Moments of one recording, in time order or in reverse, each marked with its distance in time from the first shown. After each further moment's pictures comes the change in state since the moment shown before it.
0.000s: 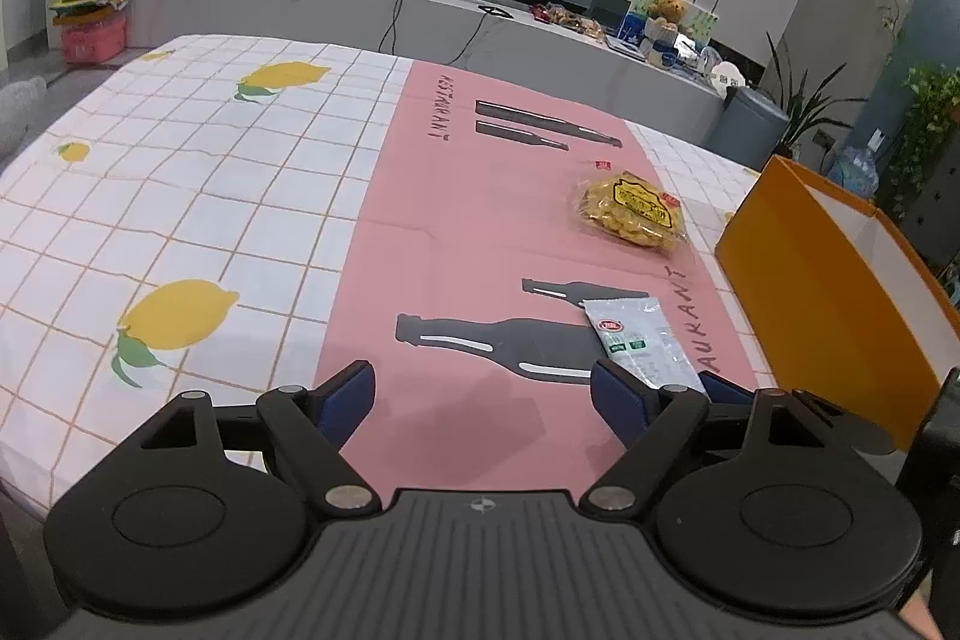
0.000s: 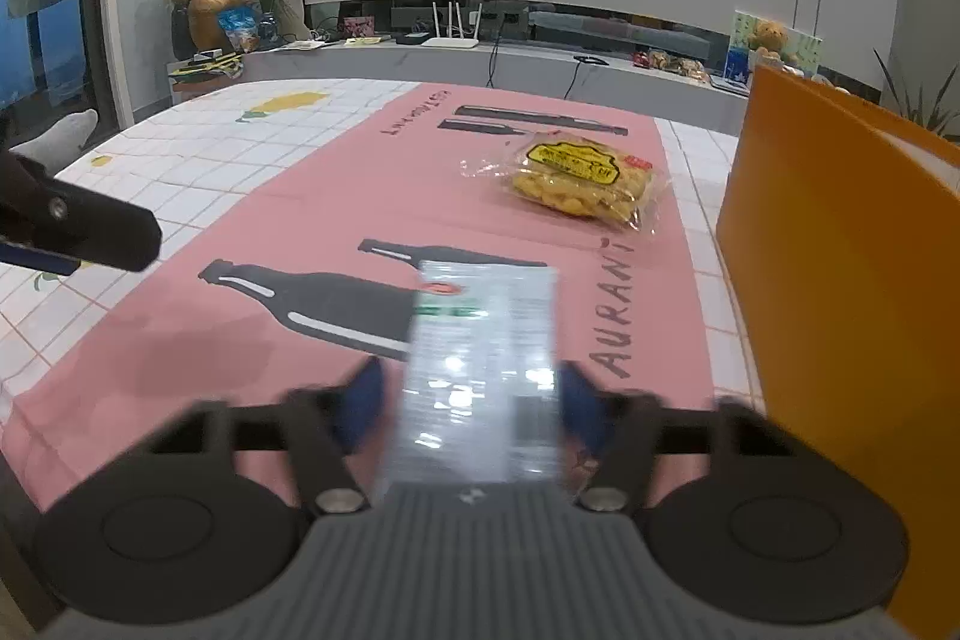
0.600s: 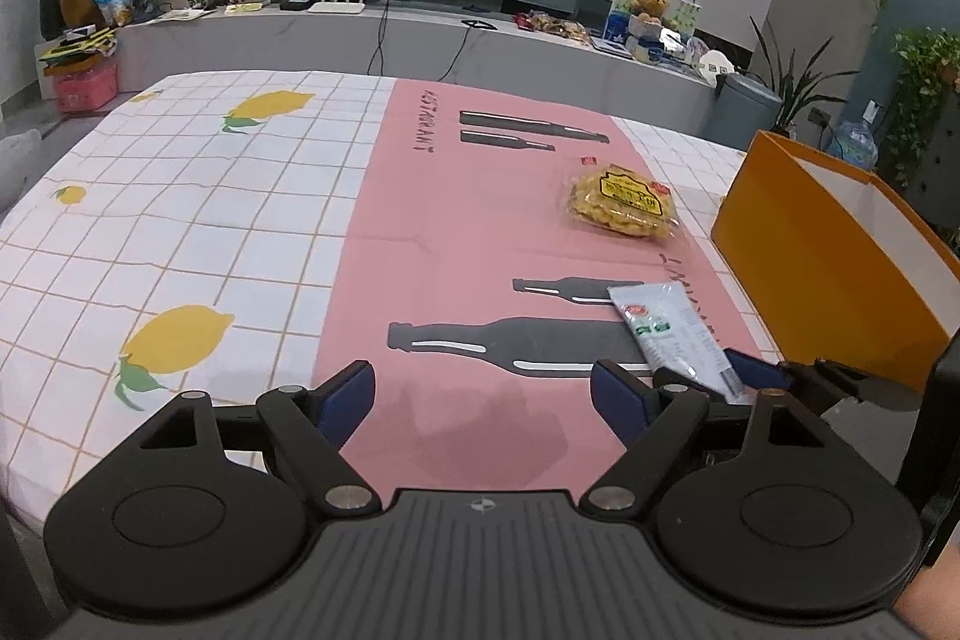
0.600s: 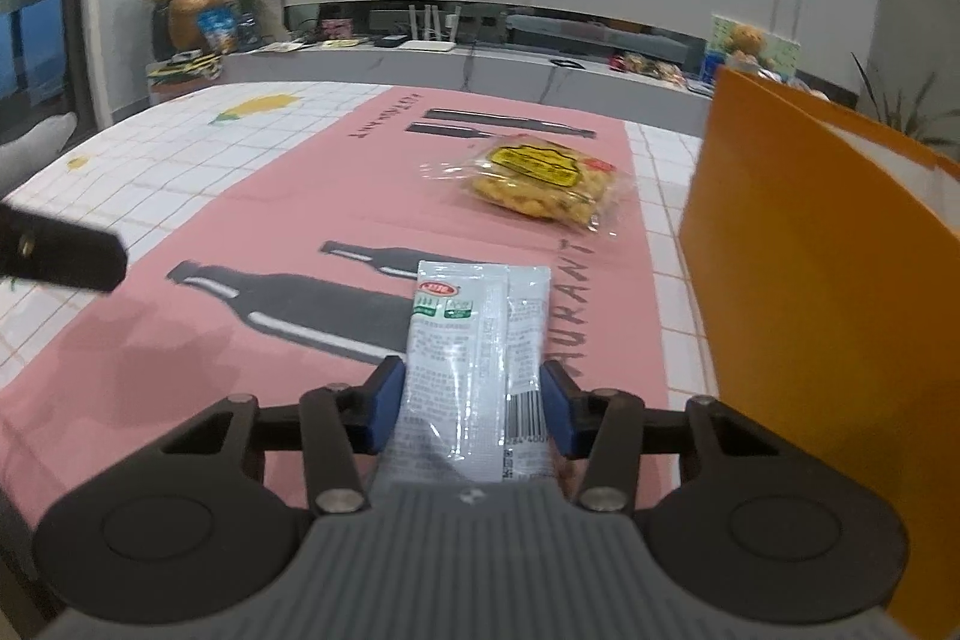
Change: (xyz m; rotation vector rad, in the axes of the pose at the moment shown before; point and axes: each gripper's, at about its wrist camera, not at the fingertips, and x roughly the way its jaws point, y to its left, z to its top) left arm 0.001 -0.016 -0.007 0.094 -0.035 0.024; right arm -0.002 -0.013 -0.001 0.020 -0.005 -0.060
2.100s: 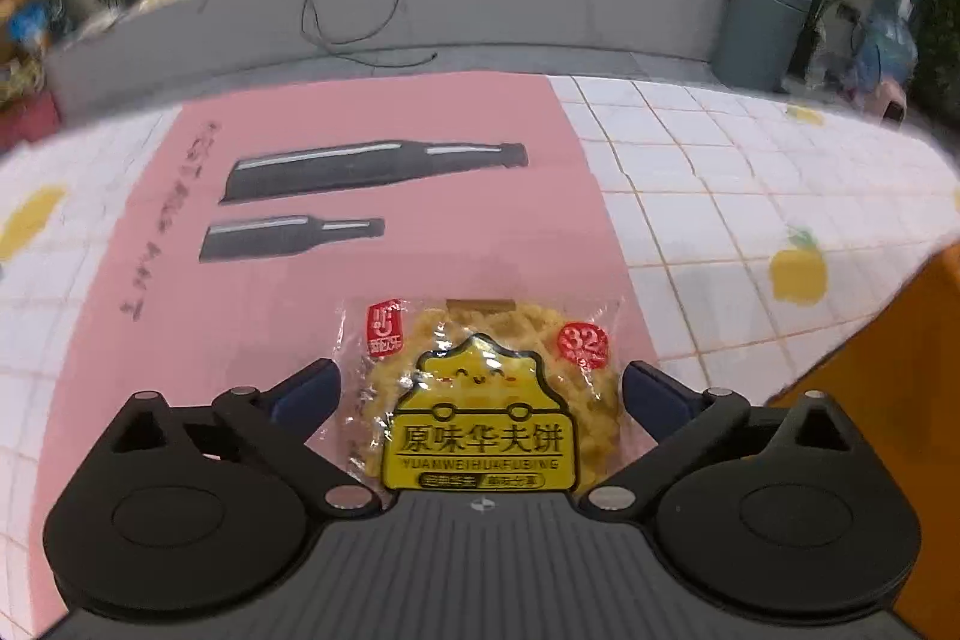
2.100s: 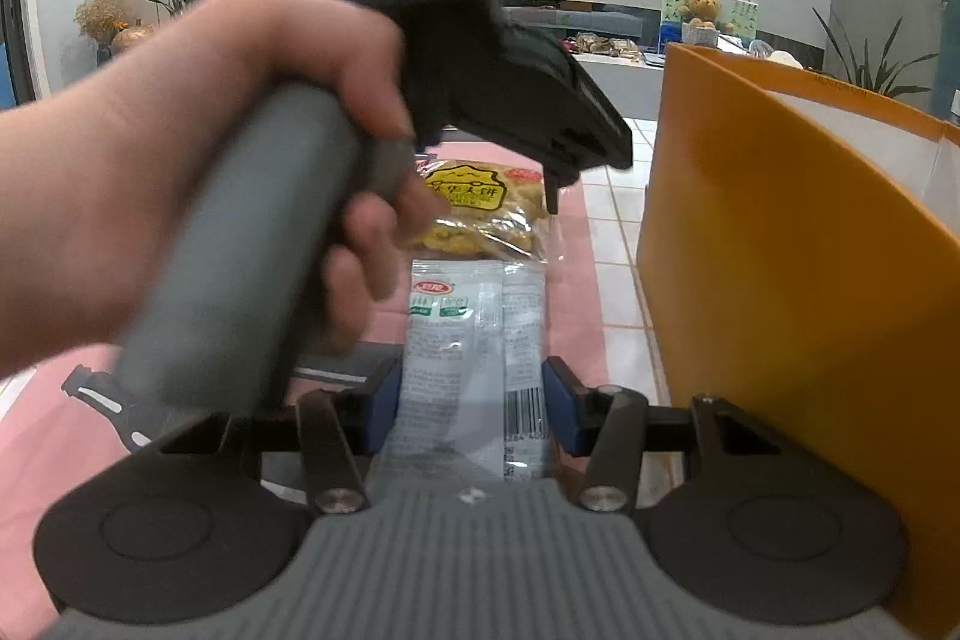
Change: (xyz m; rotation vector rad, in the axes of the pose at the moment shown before) left arm 0.236 -0.139 0.124 0.171 0.200 0.090; right arm 0.052 -0.036 0.032 0.111 0.012 -0.039
